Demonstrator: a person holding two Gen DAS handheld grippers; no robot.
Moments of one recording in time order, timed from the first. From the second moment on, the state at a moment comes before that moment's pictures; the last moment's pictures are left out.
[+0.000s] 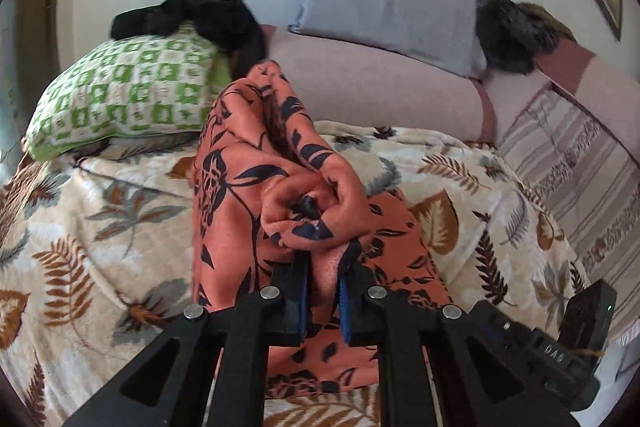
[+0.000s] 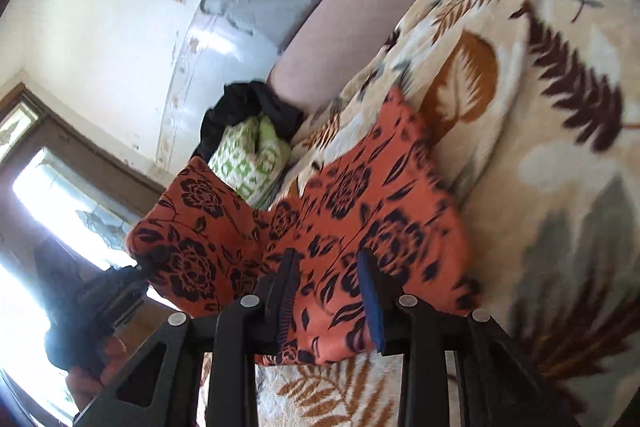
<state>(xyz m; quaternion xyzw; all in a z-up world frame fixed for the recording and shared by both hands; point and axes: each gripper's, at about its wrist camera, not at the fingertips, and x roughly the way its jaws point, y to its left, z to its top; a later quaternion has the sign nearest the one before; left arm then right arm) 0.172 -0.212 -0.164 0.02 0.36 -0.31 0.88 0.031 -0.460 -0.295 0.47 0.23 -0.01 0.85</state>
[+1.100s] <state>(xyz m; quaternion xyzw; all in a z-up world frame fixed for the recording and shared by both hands) 0.212 -0.156 -0.259 0.00 0.40 -0.33 0.86 0.120 -0.466 -0.301 0.47 0.41 -0.01 0.79</state>
